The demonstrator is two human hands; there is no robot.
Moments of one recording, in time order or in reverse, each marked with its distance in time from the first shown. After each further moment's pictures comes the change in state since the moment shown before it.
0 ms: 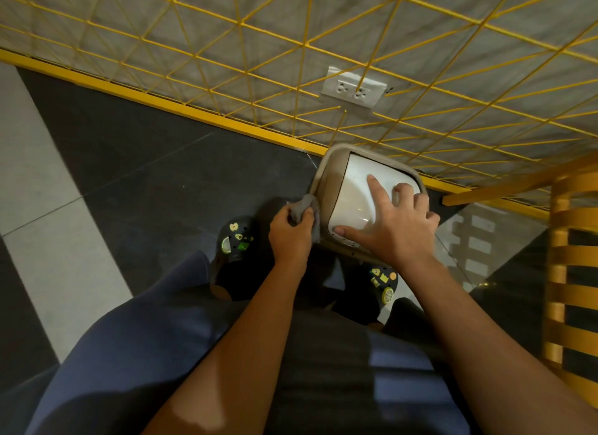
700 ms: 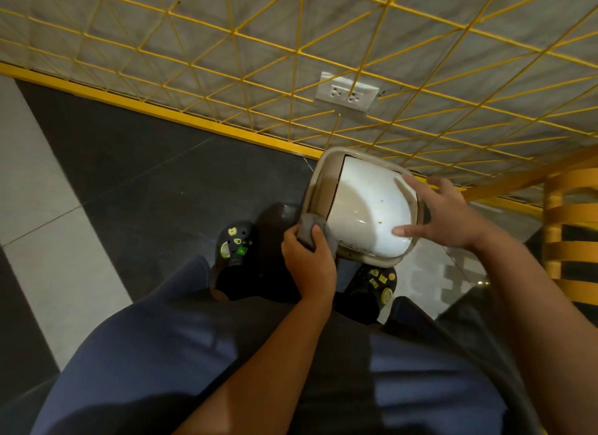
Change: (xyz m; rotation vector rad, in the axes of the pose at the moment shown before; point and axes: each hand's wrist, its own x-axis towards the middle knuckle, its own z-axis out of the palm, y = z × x) left_hand -0.039 -0.018 0.021 0.043 0.191 0.071; right_hand 0.022 0.072 -0.041 0.340 -0.368 -0.049
